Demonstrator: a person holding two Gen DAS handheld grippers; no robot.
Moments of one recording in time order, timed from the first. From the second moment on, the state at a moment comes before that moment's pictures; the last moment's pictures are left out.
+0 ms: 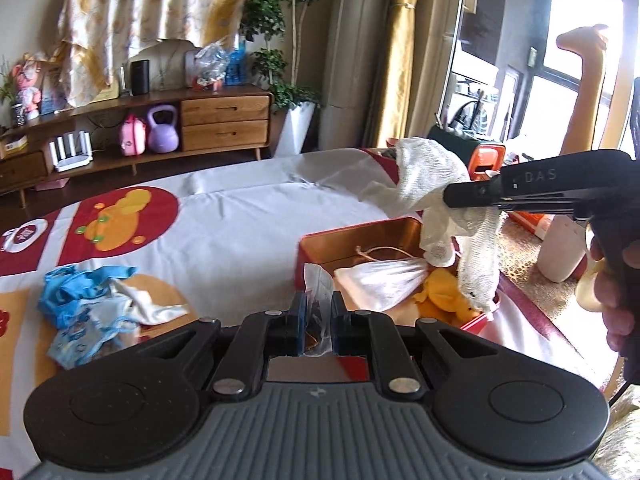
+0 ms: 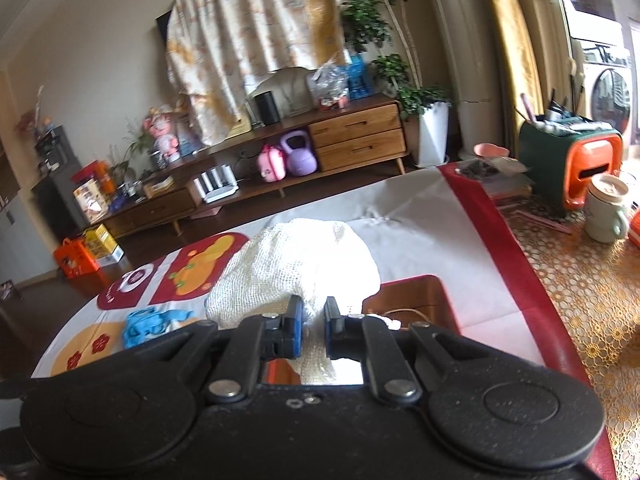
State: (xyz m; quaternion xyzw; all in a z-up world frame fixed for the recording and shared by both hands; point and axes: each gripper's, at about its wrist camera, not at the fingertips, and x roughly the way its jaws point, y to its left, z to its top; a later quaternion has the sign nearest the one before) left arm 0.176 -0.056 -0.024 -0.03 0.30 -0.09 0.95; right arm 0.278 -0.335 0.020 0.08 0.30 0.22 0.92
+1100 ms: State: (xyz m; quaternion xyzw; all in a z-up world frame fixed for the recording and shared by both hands) left arm 0.269 -0.146 -0.097 -0.01 0.42 -0.15 0.90; right arm 0.317 -0.369 -0.061 0.07 0.38 0.19 0.90
